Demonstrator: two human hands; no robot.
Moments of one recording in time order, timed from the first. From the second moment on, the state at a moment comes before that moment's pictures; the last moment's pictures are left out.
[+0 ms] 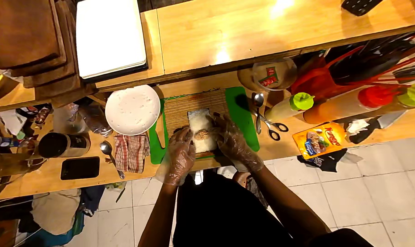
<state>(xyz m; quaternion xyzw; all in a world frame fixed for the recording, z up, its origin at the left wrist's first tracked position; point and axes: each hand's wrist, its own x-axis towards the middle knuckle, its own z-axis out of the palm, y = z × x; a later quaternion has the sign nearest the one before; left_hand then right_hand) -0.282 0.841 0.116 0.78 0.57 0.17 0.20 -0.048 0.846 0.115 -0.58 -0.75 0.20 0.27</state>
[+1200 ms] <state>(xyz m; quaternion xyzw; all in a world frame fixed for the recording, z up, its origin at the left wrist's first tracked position) -0.311 0.814 0.121 0.80 0.57 0.07 0.19 0.002 0.803 0.124 -0.61 -0.74 0.18 0.21</state>
